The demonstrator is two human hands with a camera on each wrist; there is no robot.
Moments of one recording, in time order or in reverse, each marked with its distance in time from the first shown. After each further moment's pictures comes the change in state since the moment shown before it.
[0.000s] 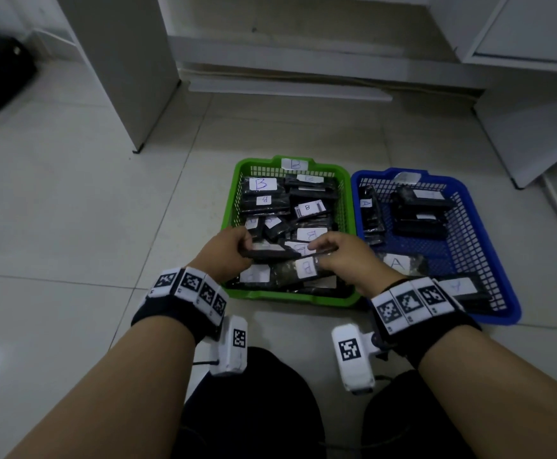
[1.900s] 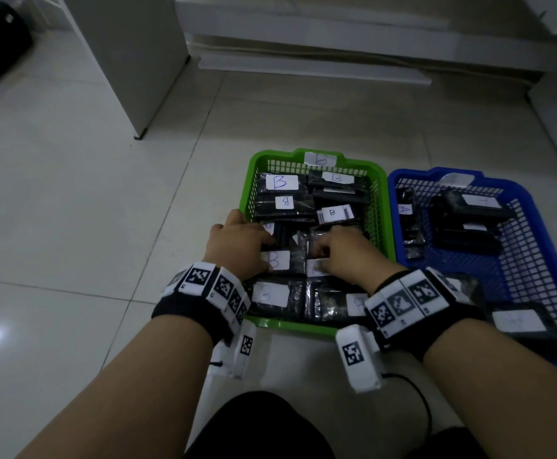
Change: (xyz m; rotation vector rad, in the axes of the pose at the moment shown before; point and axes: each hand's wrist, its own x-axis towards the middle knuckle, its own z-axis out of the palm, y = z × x) left_hand 0.062 -0.022 0.006 0.620 -0.025 0.077; right_hand 0.079 -0.017 0.028 -0.816 -0.187 -0.094
